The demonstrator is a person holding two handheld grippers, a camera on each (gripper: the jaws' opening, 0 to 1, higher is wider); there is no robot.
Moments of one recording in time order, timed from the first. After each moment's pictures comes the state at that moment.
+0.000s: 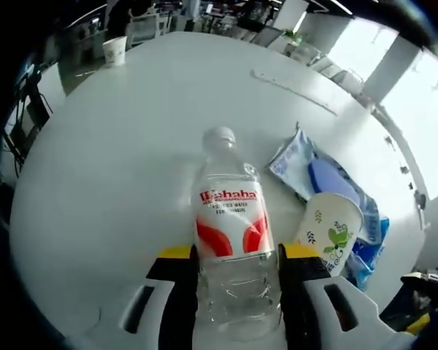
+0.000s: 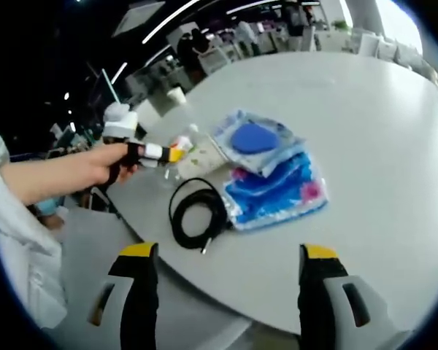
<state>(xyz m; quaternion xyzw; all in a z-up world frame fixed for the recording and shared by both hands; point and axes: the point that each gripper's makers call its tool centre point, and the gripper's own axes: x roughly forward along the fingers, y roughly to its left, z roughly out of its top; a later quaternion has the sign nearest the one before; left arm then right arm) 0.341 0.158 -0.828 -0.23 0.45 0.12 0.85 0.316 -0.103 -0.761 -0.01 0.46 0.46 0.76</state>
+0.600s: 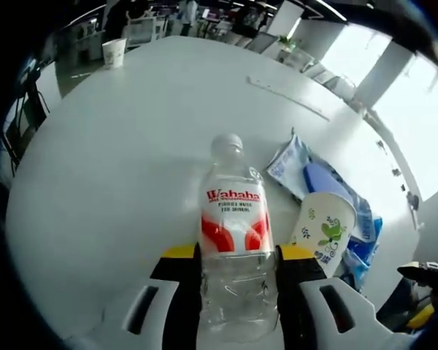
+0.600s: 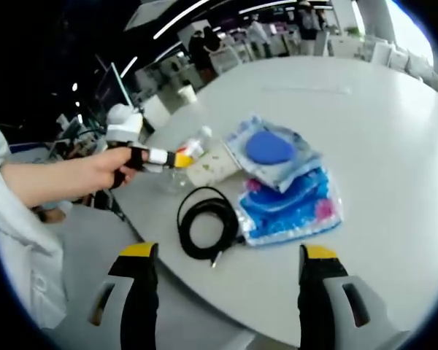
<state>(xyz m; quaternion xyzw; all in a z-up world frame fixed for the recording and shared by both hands) 0.338 0.162 -0.824 -0.24 0.43 0.10 0.86 0.318 -0.077 -0.754 -0.03 0.45 0.48 0.75</state>
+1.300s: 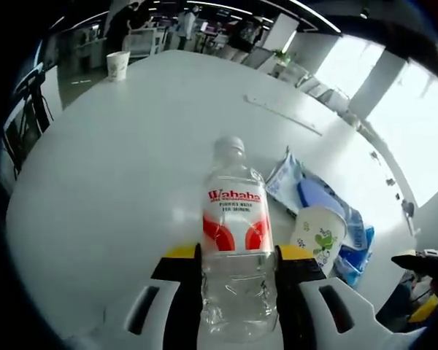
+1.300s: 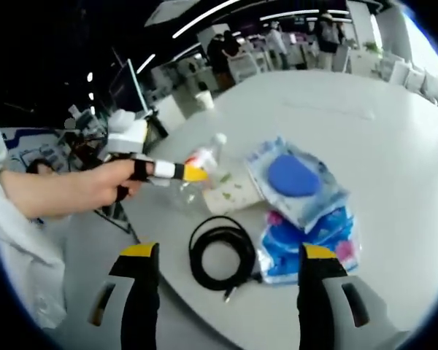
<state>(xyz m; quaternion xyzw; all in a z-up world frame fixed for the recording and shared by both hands) 0.341 0.171 -0.805 -0.24 0.39 0.10 0.88 0.332 -0.027 -0.736 -0.04 0.41 0.52 0.75</state>
